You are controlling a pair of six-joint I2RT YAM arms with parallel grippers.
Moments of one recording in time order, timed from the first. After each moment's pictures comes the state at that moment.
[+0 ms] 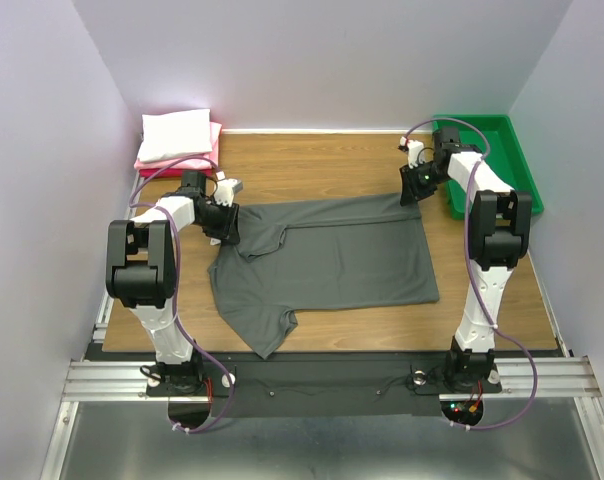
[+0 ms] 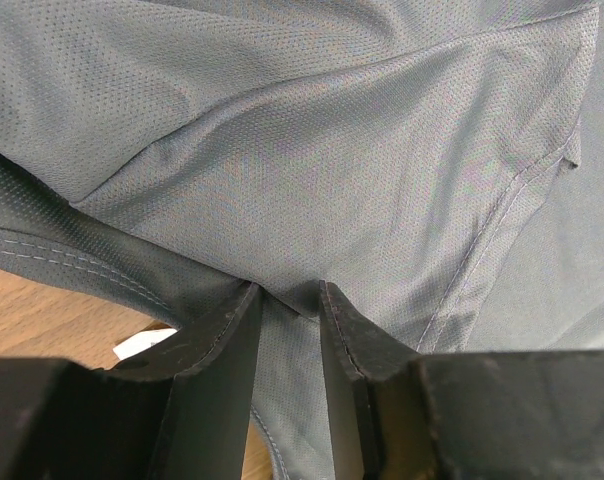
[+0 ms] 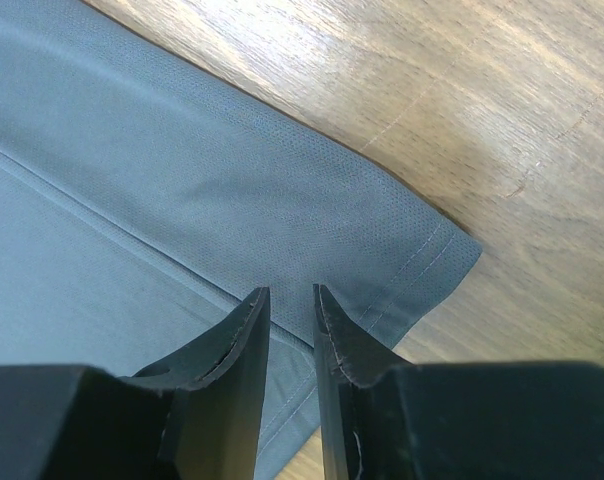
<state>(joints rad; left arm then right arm) -0.03 1.81 1.13 -0.46 0.46 0.26 -0.01 2.18 1.79 -0.80 -0.50 -0.44</state>
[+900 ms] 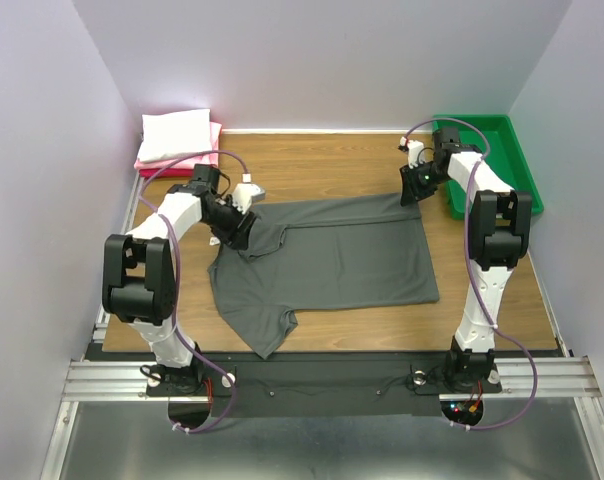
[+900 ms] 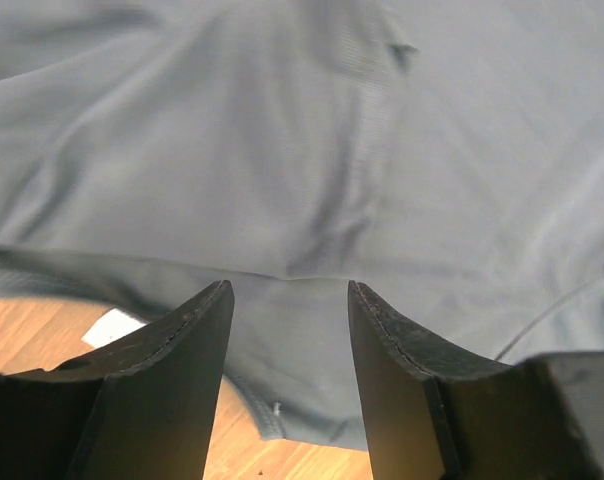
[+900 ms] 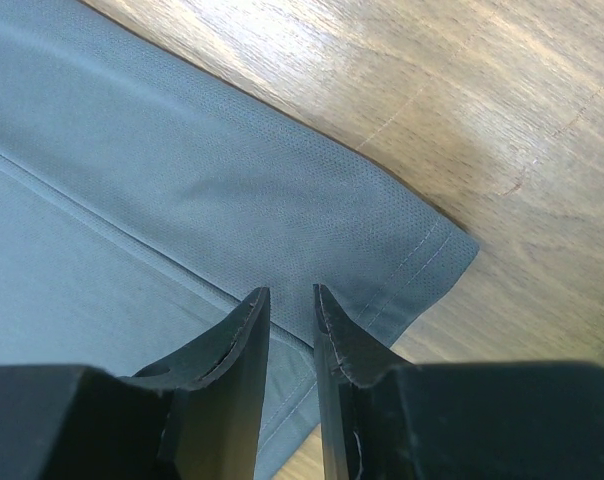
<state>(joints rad) -0.13 1.69 1.18 -0.70 0.48 0.59 -0.01 2.18 1.79 -0.80 -0.49 -0.44</state>
